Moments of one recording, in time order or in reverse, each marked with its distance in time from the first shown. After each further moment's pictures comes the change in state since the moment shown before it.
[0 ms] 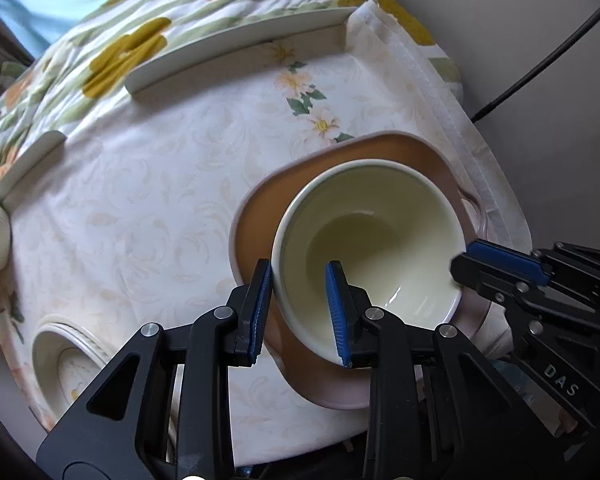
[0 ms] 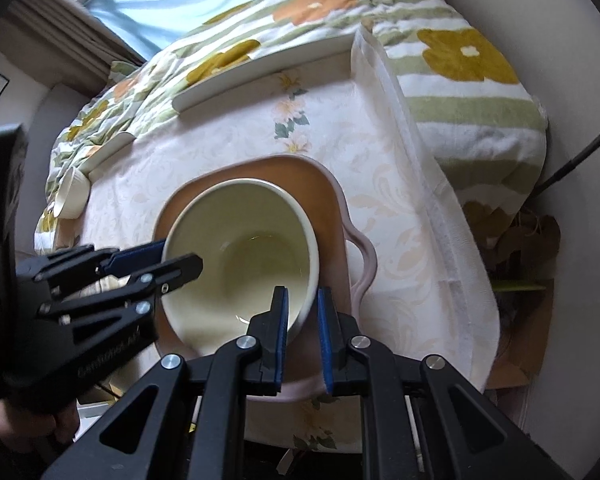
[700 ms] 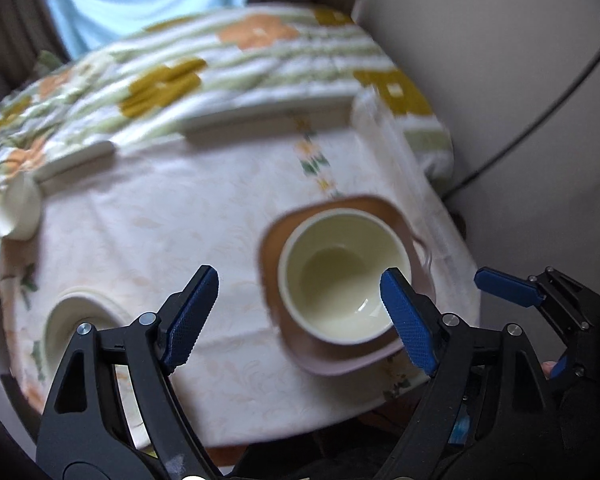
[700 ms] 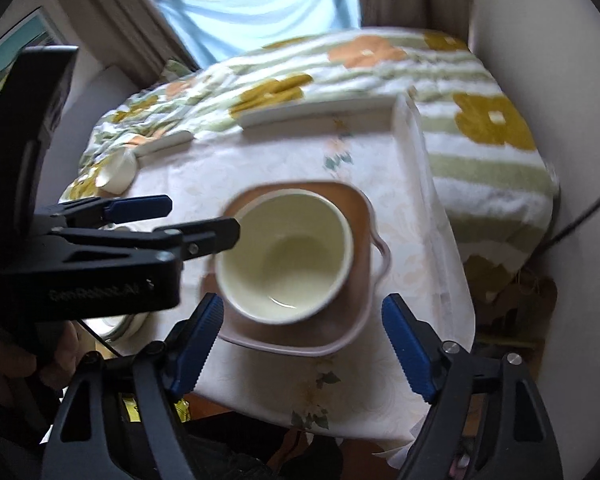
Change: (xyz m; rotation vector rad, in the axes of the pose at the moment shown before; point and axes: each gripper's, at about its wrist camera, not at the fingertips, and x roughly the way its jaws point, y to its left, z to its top) left arm -0.097 0.013 -0.028 -0.159 -0.239 0.001; right arm -0.061 0.034 -0.021 -0.234 -0.146 0.058
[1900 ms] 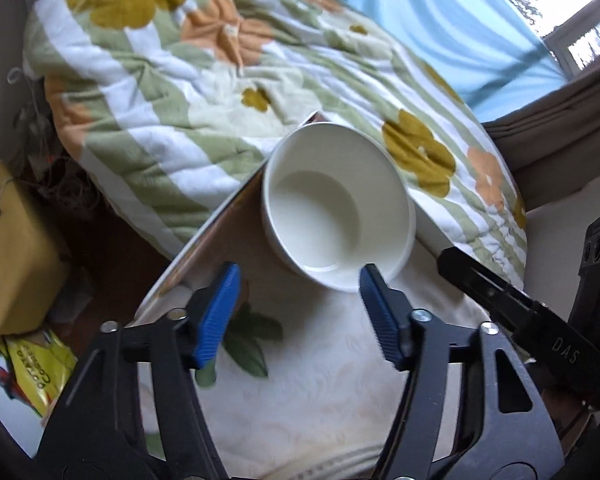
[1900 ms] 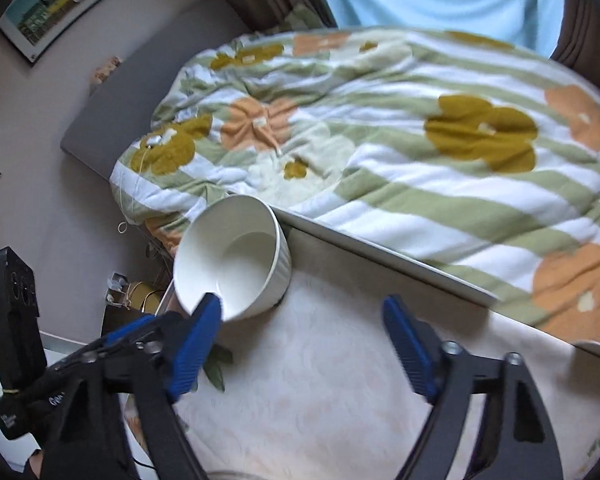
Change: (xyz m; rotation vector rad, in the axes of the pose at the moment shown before) left arm 0.050 0.456 -0.028 -0.876 -0.089 0.086; right arm 0.291 0.296 0.225 -0.228 0.198 0.275
